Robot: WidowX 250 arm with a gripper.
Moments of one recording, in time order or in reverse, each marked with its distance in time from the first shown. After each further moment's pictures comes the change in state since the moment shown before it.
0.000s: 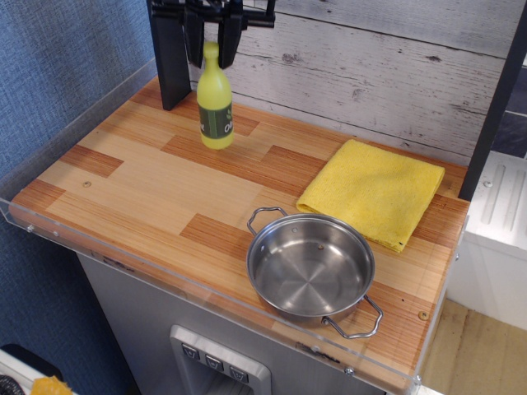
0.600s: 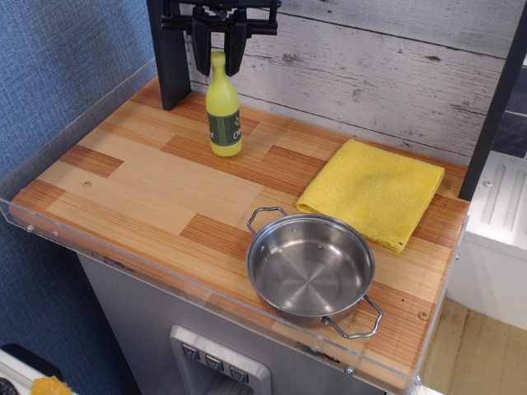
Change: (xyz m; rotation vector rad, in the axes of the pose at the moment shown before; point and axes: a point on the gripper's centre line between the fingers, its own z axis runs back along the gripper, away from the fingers) arm 0.012 -0.006 -0.014 -0.029 0.084 0.016
